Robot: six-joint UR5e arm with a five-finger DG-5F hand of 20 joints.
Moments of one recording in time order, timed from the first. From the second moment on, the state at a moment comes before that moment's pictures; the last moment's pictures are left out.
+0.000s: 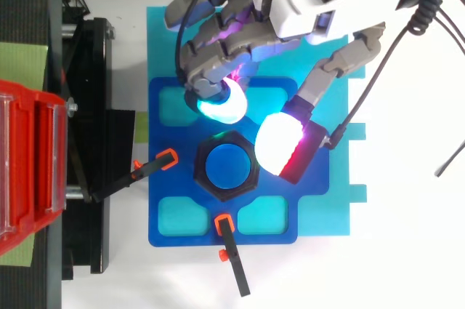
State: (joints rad) arm -0.11 -2.37 -1.06 -2.66 -2.14 -1.02
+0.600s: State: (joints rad) arm -0.06 -2.37 -1.07 -2.62 -2.13 -1.02
